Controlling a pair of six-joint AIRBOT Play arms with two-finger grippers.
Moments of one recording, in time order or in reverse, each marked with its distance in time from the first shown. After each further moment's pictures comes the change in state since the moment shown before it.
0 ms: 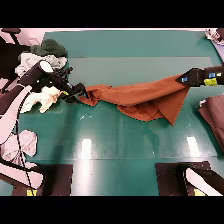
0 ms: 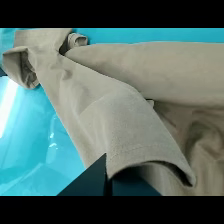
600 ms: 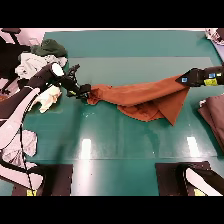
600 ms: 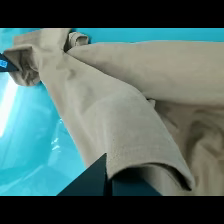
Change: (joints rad) left arm -0.117 0.025 -0.008 0.129 0.180 -0.043; right arm -0.001 0.000 0.000 -0.010 0.003 0.002
